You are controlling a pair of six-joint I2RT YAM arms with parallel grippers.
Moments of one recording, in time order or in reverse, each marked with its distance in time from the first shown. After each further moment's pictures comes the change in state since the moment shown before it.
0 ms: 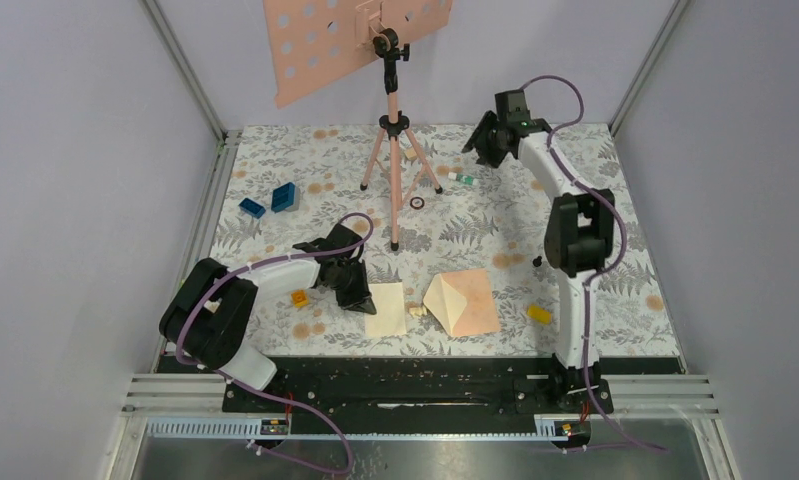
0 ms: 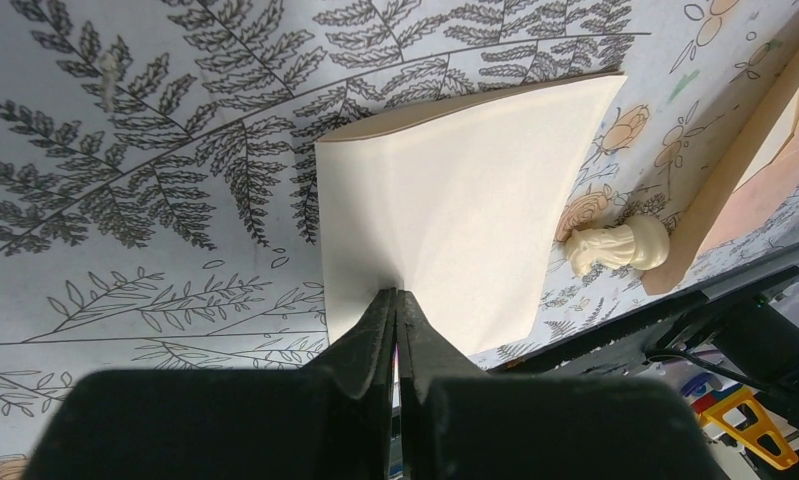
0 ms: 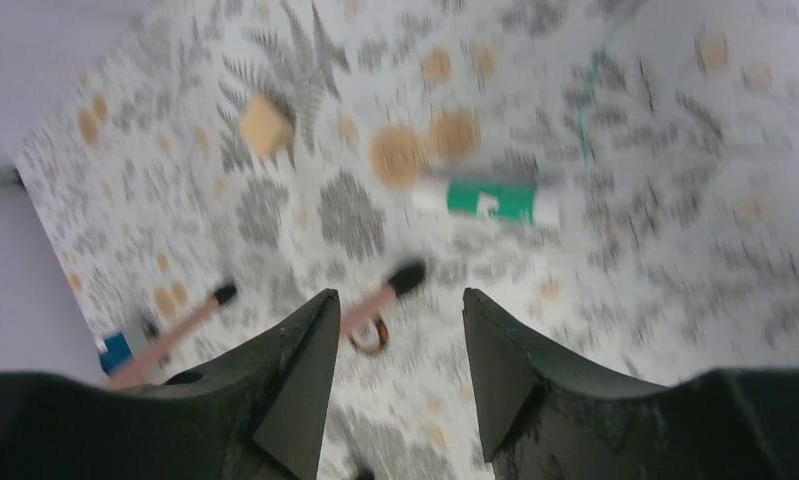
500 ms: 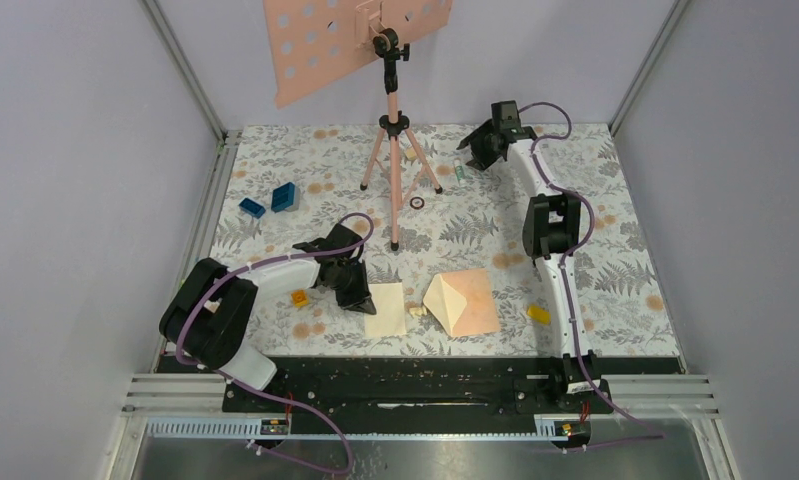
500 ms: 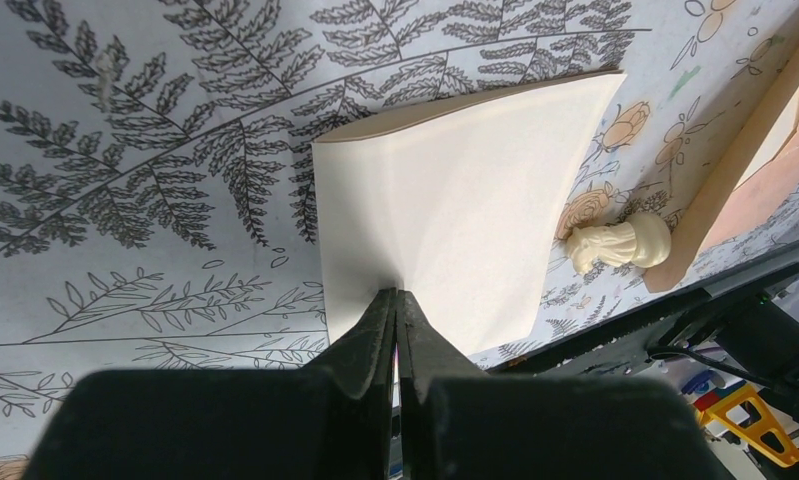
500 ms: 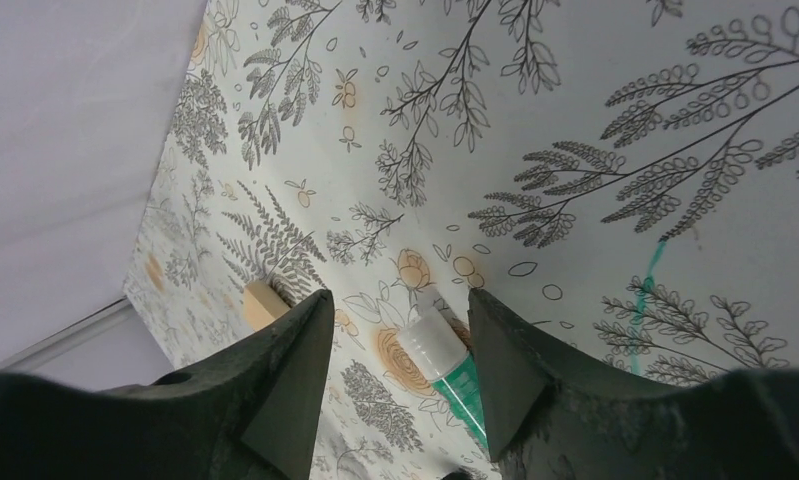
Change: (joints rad) left arm 0.000 0.000 0.000 -0.002 0.005 0.010; right arm -0.064 0.626 0.700 -0.086 -0.093 0.306
